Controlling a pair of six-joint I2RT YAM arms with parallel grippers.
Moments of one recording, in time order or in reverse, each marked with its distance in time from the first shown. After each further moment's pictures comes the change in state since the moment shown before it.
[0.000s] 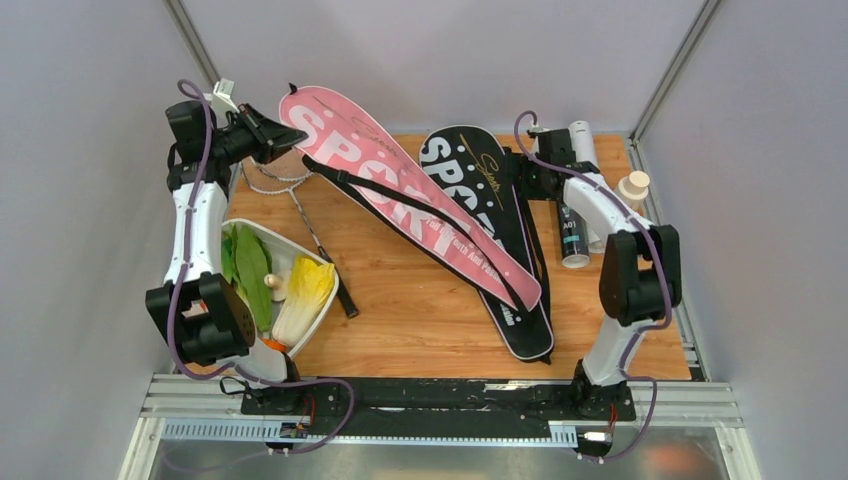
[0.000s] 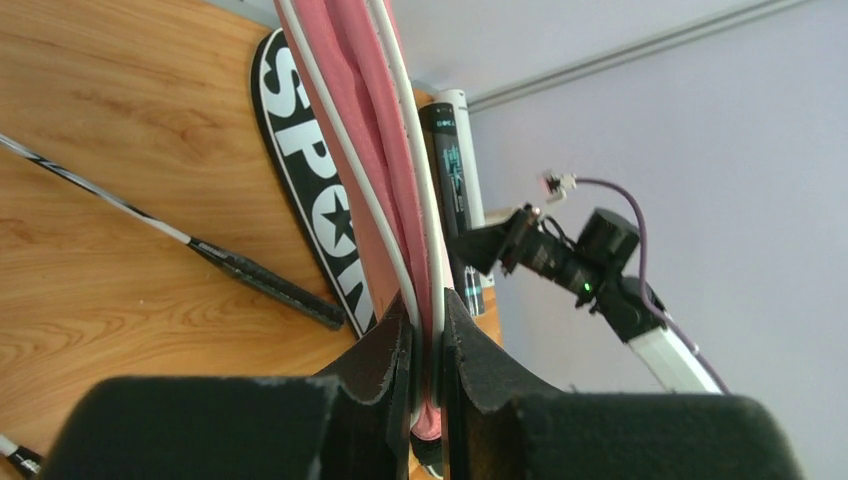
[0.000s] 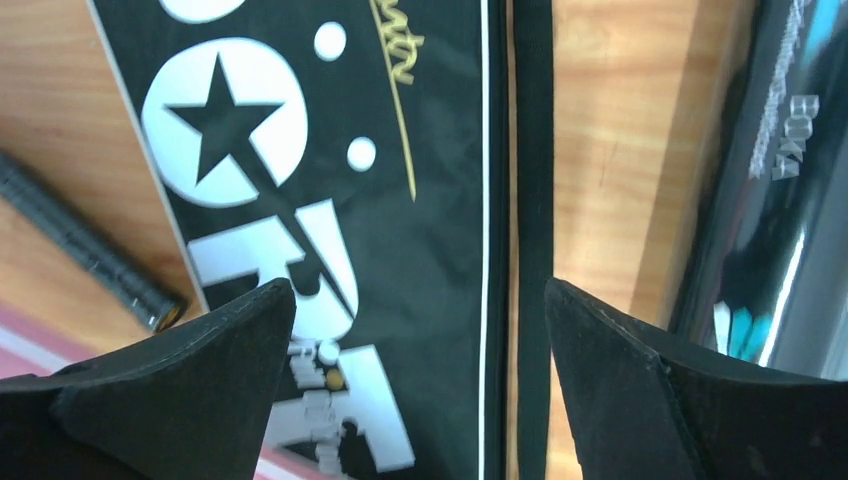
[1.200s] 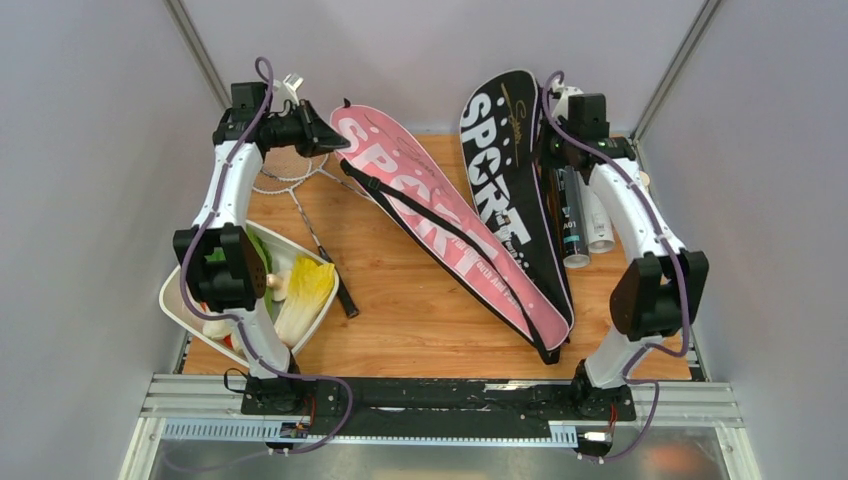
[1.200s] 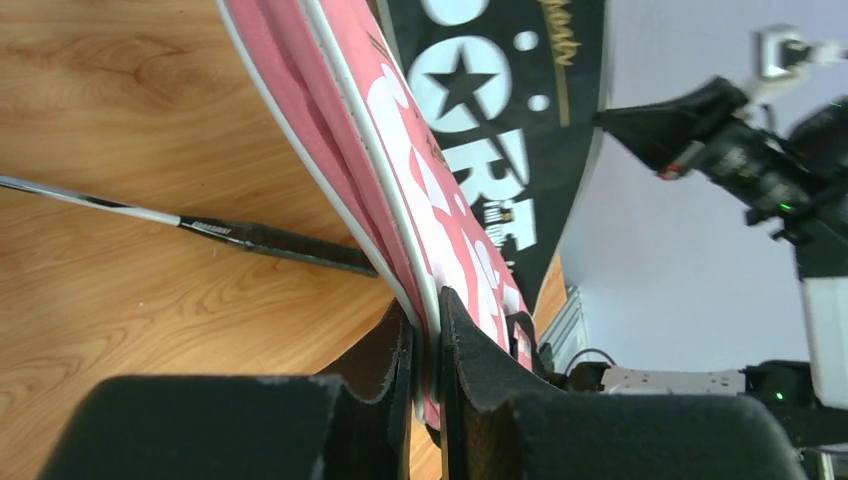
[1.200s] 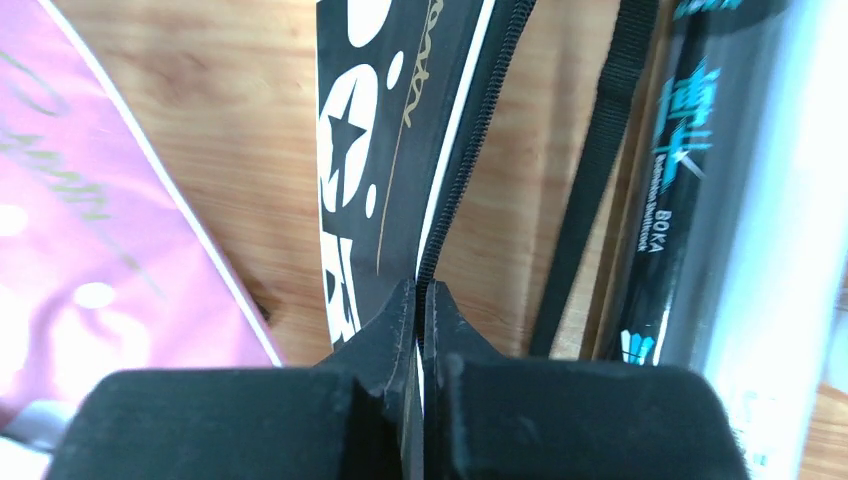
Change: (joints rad) left arm -0.193 0.340 0.351 -0.367 0.027 0.339; right arm -0.057 0.020 0.281 -0.140 -0.093 -0.067
